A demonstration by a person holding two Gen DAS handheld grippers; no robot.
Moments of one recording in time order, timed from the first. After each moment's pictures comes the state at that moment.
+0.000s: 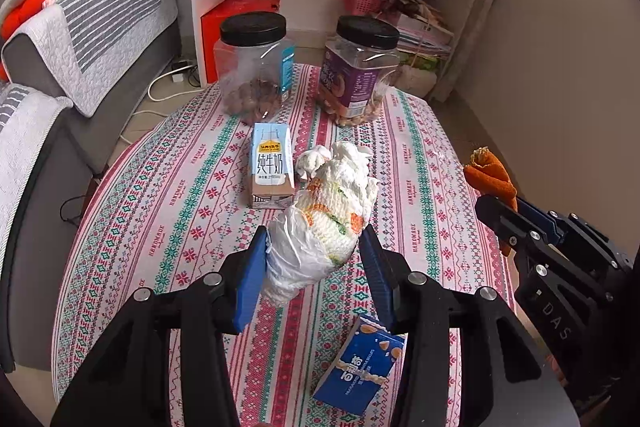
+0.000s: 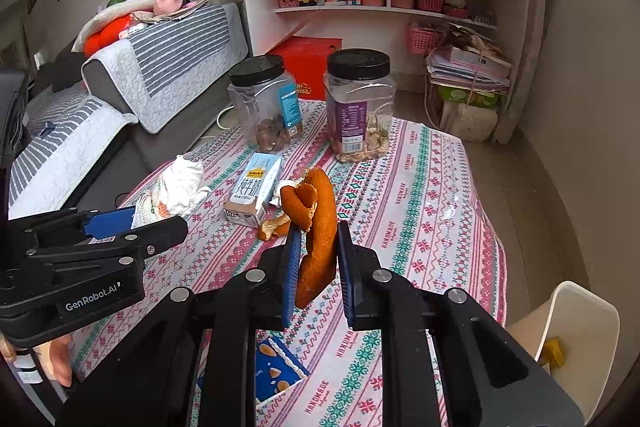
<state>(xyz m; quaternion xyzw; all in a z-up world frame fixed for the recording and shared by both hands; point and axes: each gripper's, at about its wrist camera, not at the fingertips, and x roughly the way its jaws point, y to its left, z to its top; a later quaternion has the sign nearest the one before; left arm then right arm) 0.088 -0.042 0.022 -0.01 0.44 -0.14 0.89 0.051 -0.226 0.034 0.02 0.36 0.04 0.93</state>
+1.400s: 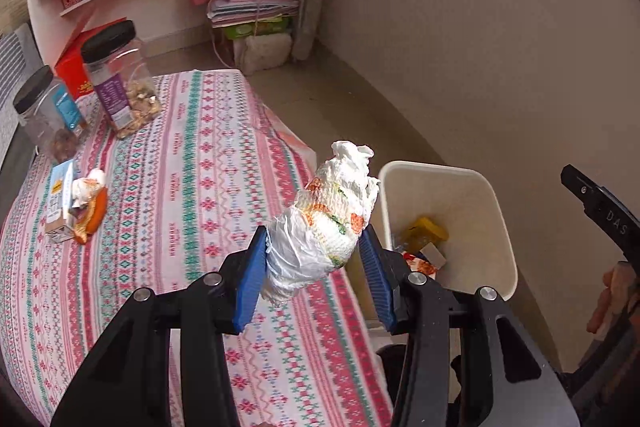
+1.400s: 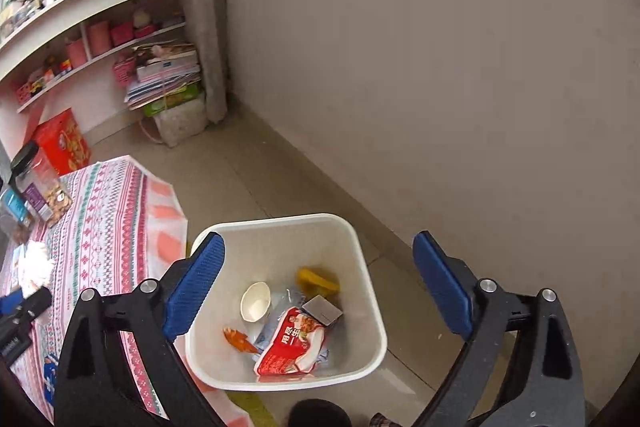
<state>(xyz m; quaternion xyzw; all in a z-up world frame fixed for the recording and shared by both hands) 0.023 -0.292 0.013 0.08 0.44 -0.31 0.84 -0.135 -0.519 0.040 0.14 0.33 -0.38 0.85</state>
